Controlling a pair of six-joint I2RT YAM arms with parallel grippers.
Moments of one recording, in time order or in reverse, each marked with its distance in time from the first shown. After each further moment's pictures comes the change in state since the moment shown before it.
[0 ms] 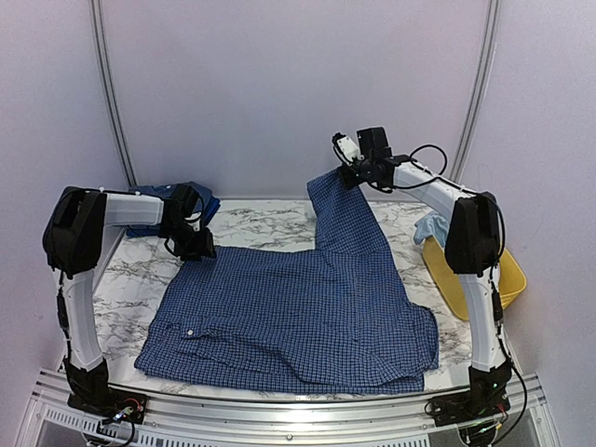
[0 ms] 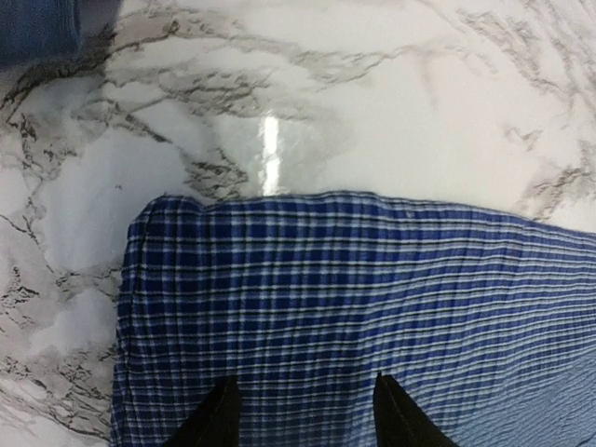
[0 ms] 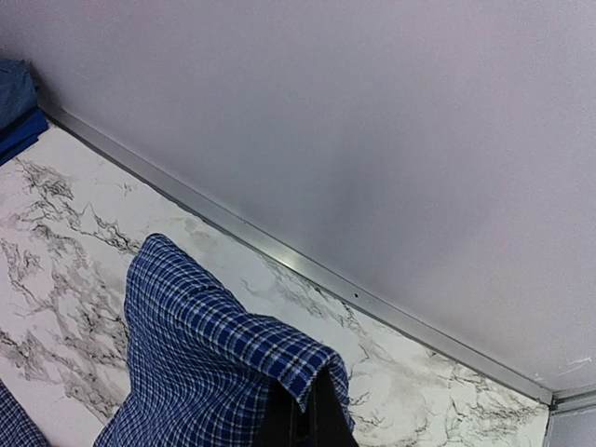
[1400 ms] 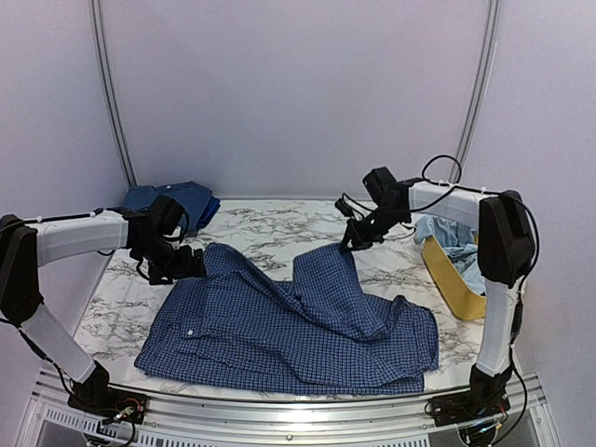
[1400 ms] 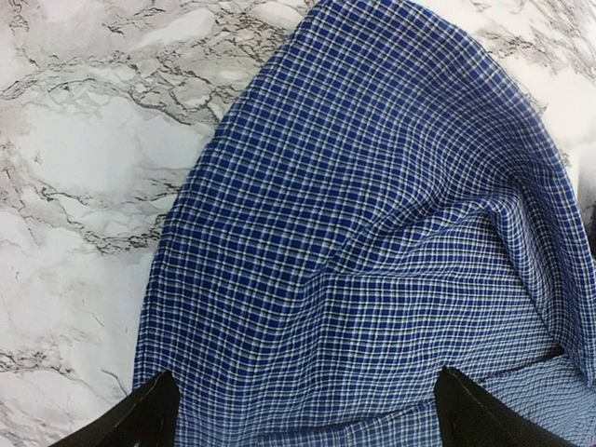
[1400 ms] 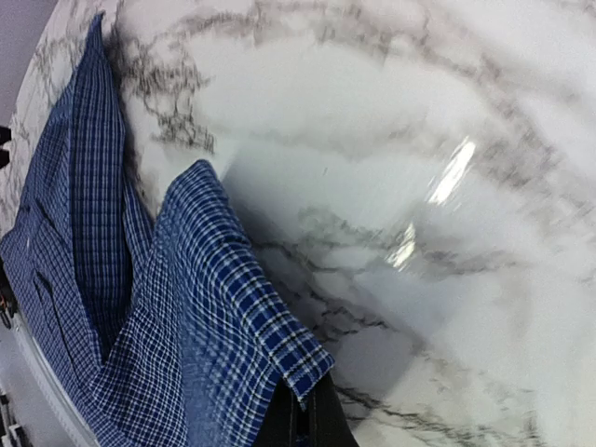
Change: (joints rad) left arm -0.133 -0.491 -0.399 -0.128 -0.146 -0.175; right arm 0.026 -0.294 -0.603 -0.350 -0.547 0.272
